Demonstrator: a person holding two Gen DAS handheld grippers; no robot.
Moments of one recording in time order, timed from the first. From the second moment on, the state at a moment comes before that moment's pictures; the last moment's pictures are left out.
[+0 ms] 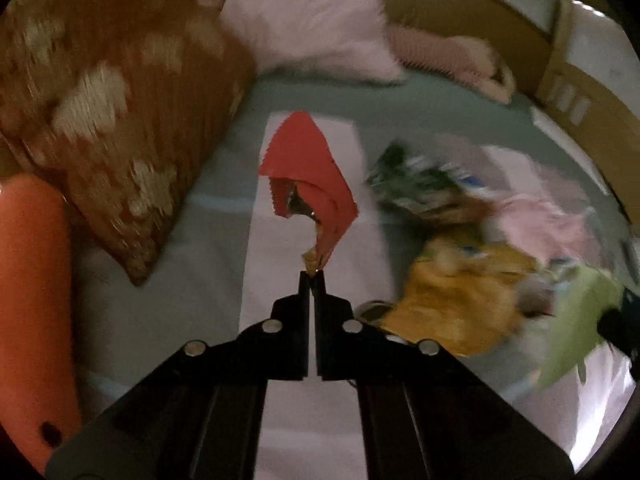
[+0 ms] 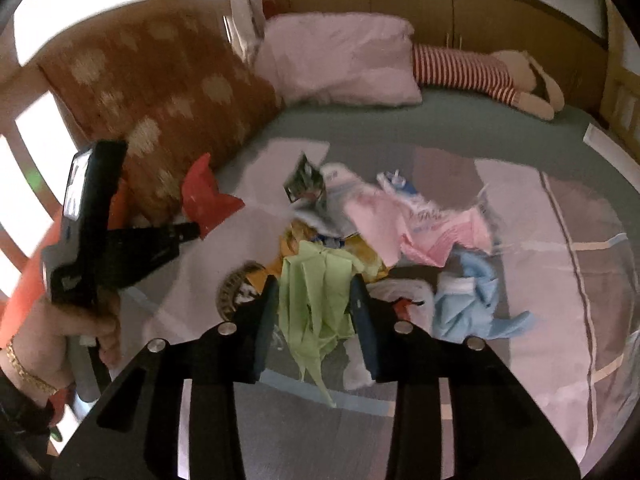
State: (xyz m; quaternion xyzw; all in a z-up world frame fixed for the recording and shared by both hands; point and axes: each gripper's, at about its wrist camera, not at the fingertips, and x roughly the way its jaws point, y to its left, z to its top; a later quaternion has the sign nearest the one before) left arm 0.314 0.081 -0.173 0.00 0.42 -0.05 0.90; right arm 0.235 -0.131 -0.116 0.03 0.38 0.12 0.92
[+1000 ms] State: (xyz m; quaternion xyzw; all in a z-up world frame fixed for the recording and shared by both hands) left arm 0.105 -0.040 -0.122 0.04 0.38 -0.17 0.91; right arm 0.086 -0.200 -0.082 0.05 0.30 0.07 0.95
